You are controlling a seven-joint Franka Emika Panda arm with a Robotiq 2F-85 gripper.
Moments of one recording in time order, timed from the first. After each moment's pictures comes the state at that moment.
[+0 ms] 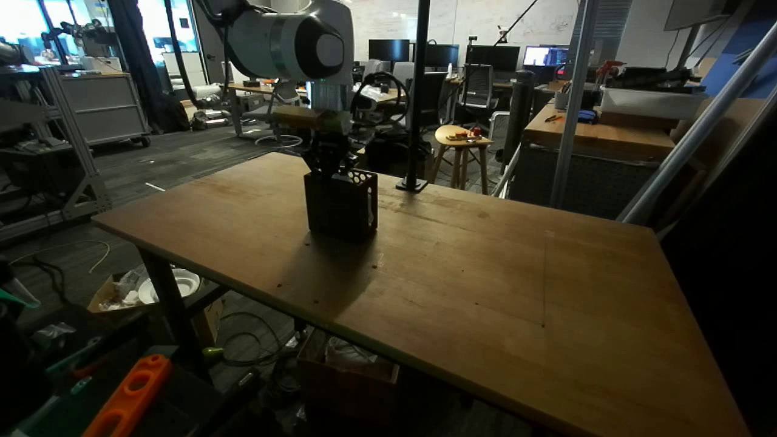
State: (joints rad) arm 0.01 0.33 0.04 -2.05 -0.02 2.32 -0.09
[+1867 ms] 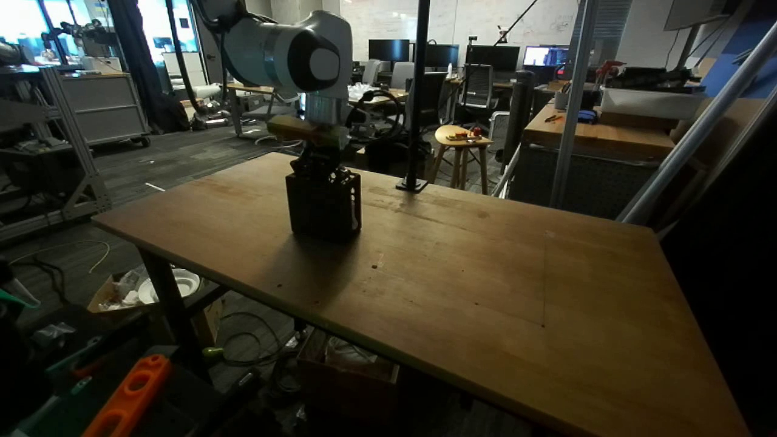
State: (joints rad) arm -0.01 0.33 0.07 -2.10 0.04 2.32 -0.20
